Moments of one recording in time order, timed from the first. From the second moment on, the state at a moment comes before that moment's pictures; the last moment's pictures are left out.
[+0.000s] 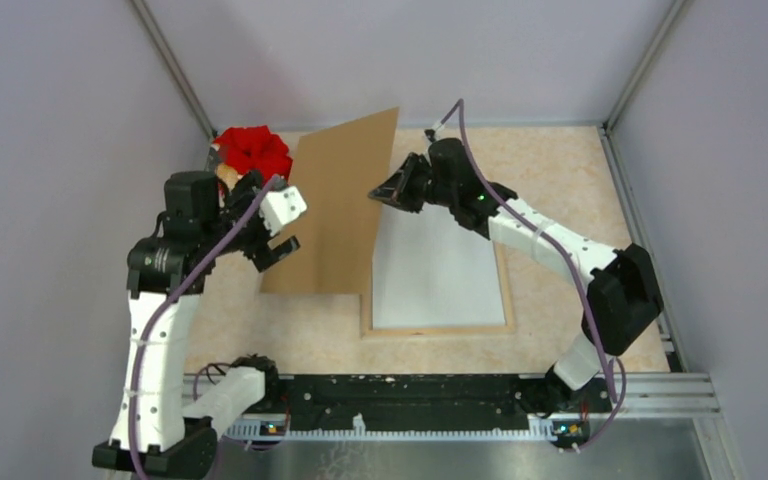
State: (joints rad) left arm -0.11 1.00 1.44 -1.09 0.42 0.82; right arm 0.71 1.63 1.35 -0.11 -0.23 1.04
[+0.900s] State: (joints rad) left arm -0.09 0.58 1.12 -0.71 0.67 1.53; right arm 0.52 1.44 1.27 0.15 -0.37 1.62
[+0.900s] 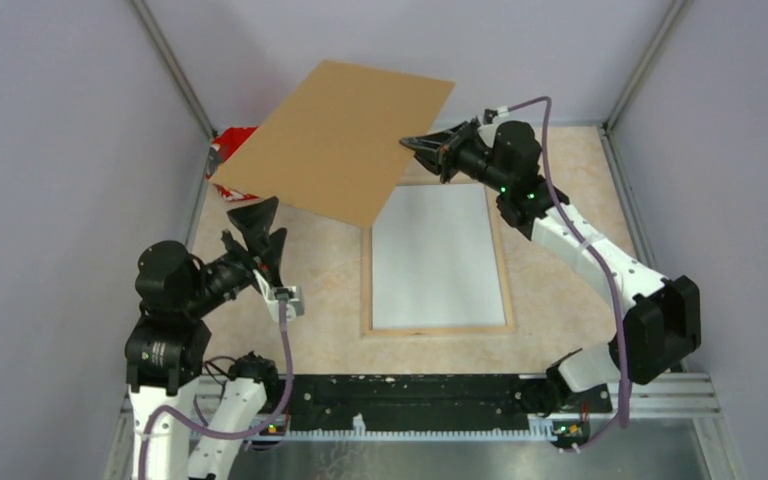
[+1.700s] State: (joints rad) left arm -0.09 0.51 0.98 -0.59 0.76 1.76; right arm 0.70 1.35 1.13 0.19 -0.28 1.65
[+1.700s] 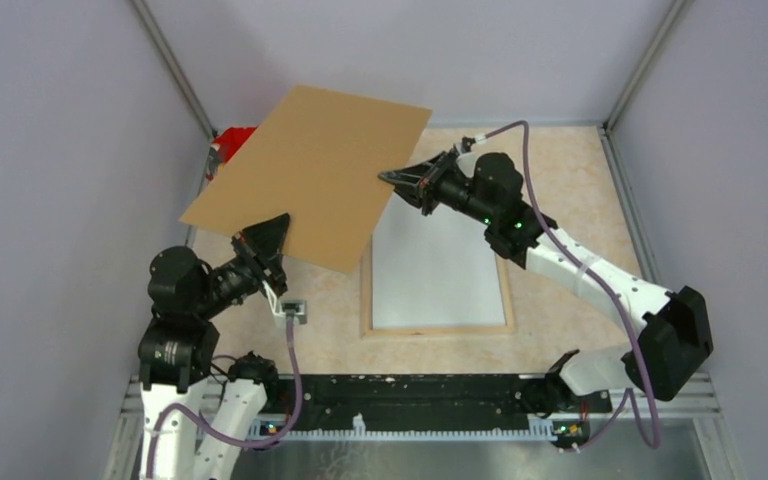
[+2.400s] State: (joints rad) left arm -0.09 0.70 1.09 -0.67 0.71 1.52; right arm 0.68 1.03 1.12 -0.38 -0.35 0.53
